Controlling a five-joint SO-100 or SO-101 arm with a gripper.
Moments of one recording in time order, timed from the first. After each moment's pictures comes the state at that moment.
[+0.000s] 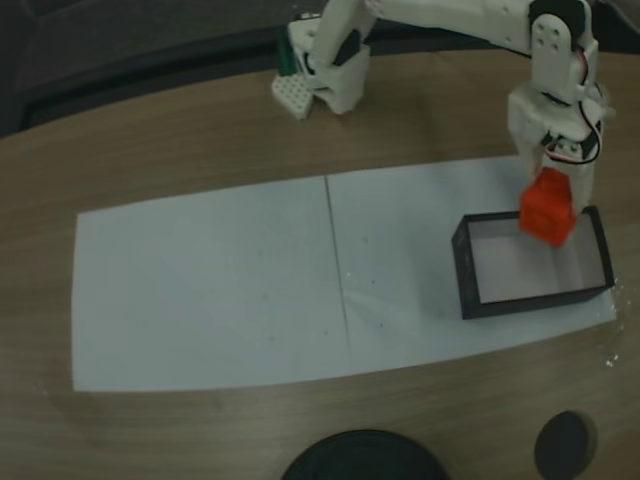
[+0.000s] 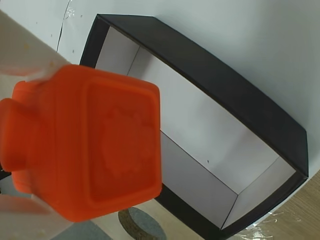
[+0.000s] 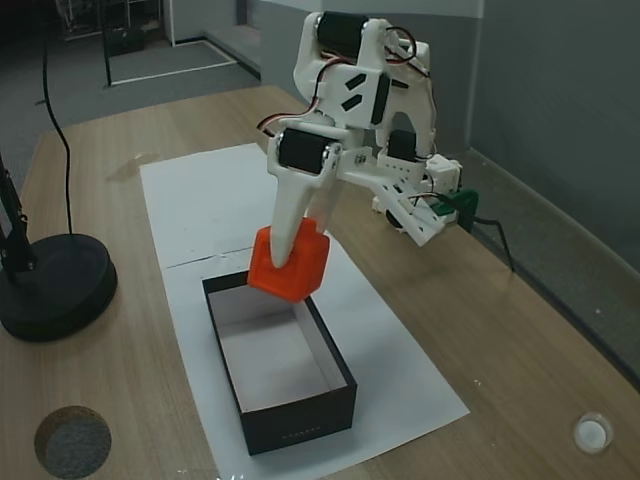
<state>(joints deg) -37.6 74.8 46.4 93.3 2.8</state>
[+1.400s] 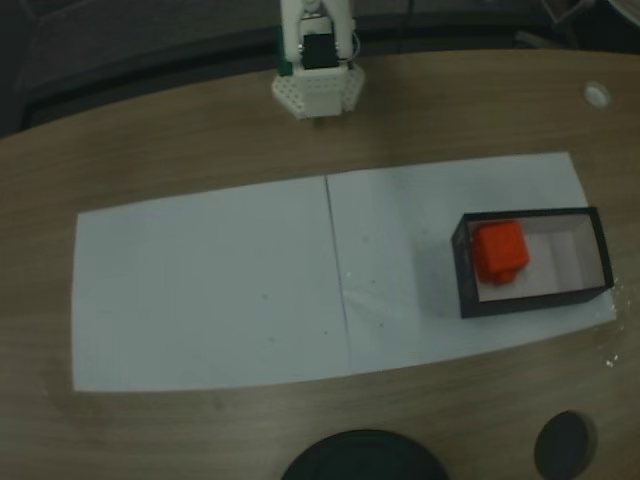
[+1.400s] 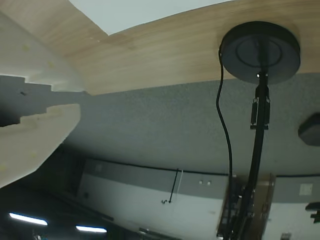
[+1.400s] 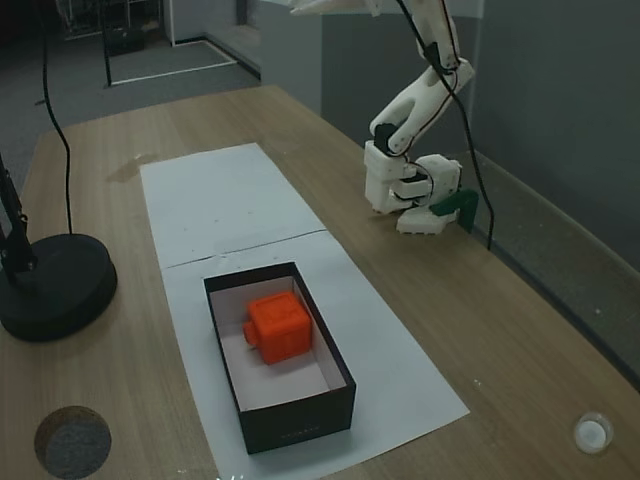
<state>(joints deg) 3.5 145.4 64.0 99.1 0.6</state>
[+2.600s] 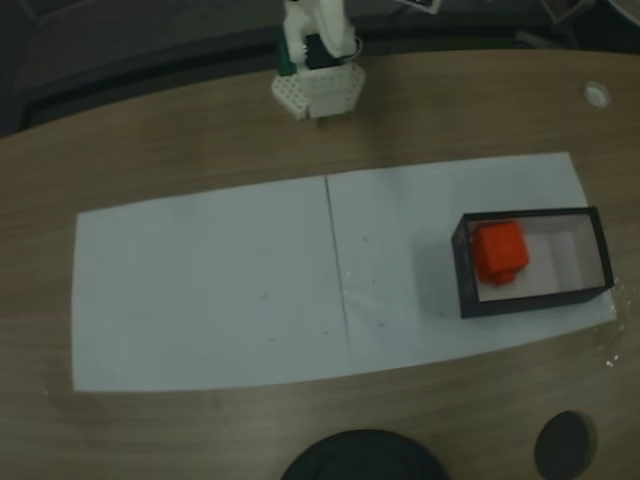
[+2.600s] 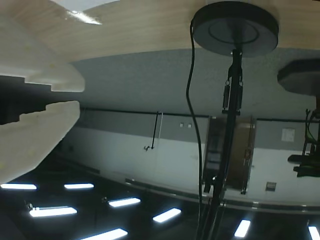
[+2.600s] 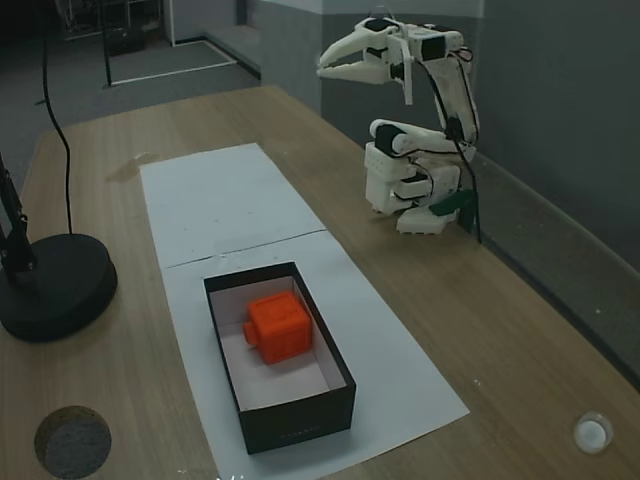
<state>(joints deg) -1.1 198.1 131.1 72.6 -1.1</state>
